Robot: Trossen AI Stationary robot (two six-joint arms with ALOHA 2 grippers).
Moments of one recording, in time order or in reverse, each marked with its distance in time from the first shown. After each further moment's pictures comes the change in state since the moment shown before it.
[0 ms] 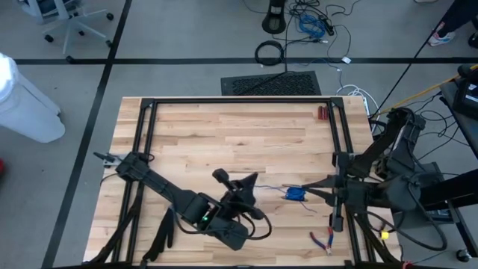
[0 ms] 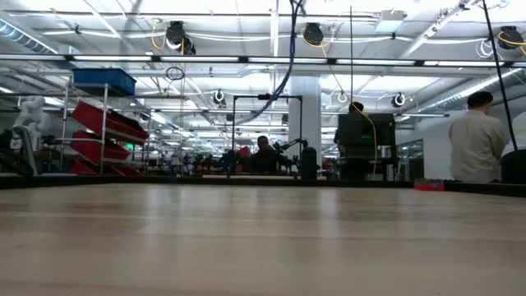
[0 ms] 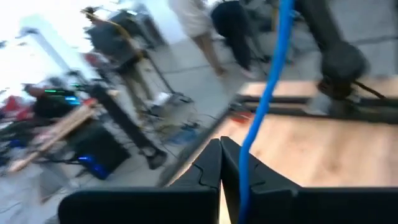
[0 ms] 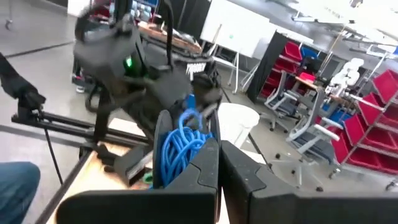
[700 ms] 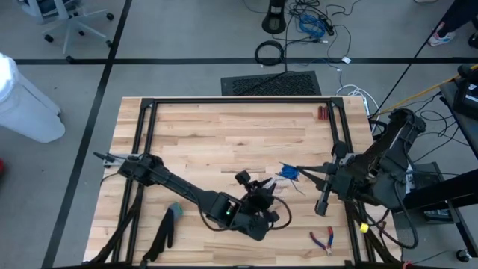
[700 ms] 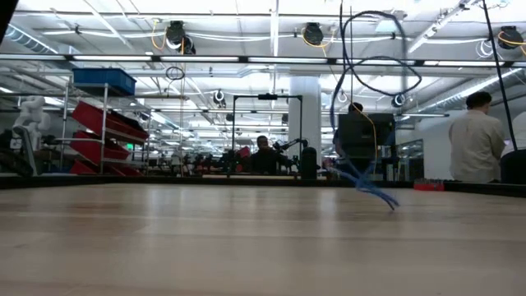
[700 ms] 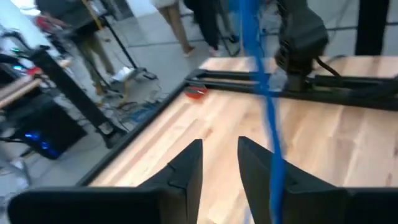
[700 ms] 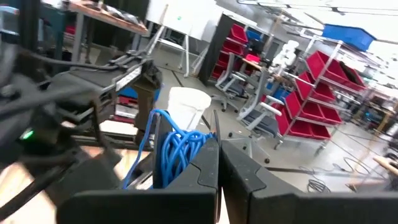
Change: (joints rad) left arm 0.083 0.143 0.000 0.114 0.224 -0.105; right arm -0.079 0.016 0.000 -0.026 0.158 0.023
